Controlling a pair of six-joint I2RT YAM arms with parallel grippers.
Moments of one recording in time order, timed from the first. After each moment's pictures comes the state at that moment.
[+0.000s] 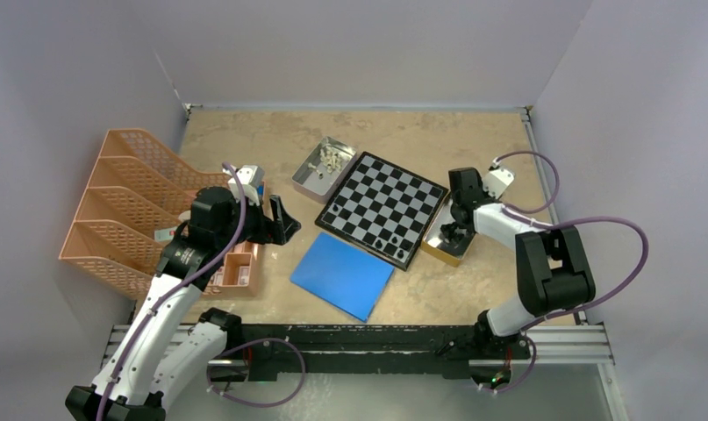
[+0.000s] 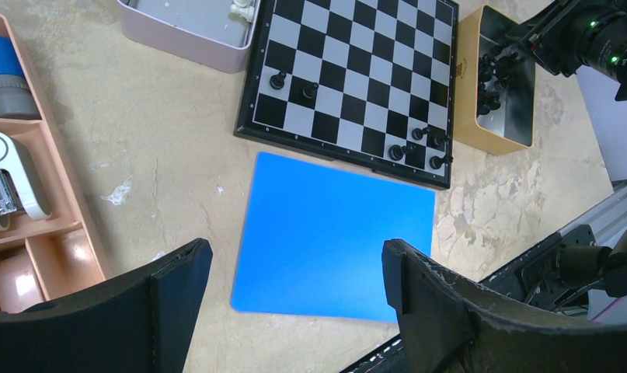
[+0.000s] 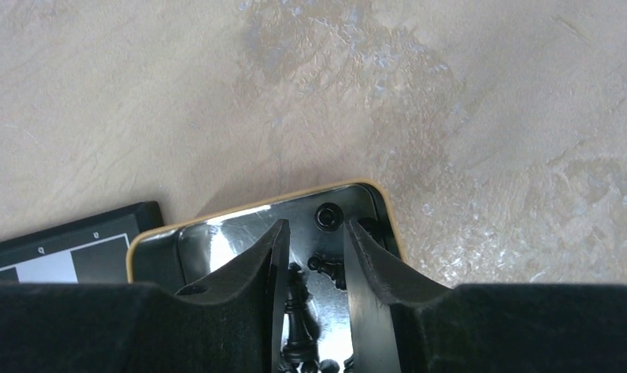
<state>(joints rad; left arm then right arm) -0.31 0.75 0.80 -0.57 0.27 -0.34 0.21 1.55 0.79 -0.15 0.71 0.80</state>
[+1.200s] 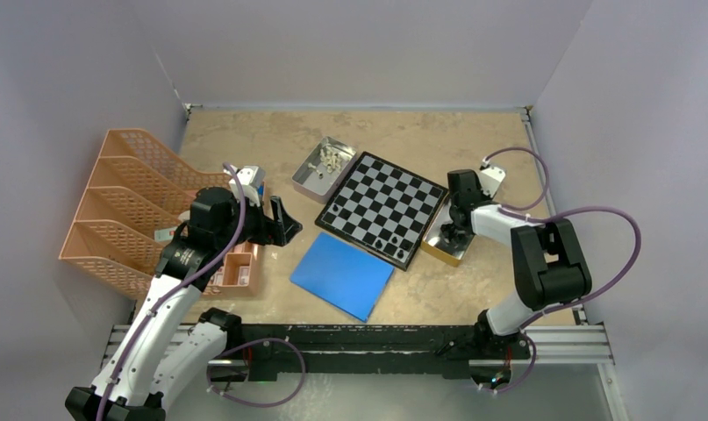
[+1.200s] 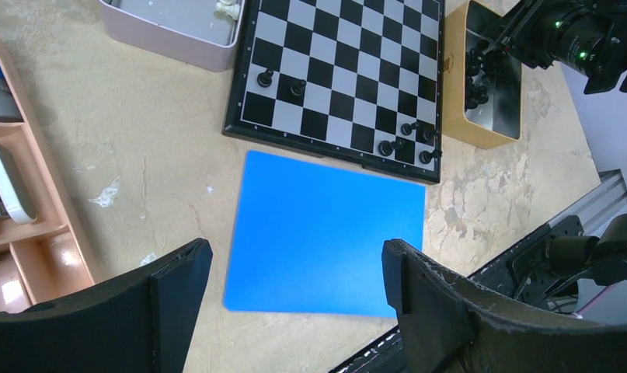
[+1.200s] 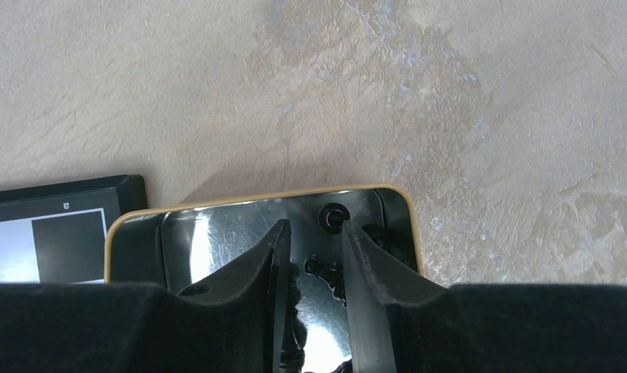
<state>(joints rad) -0.31 0.75 0.80 -0.57 0.31 -0.34 0.21 1.58 0.75 -0.04 0.66 0.62</state>
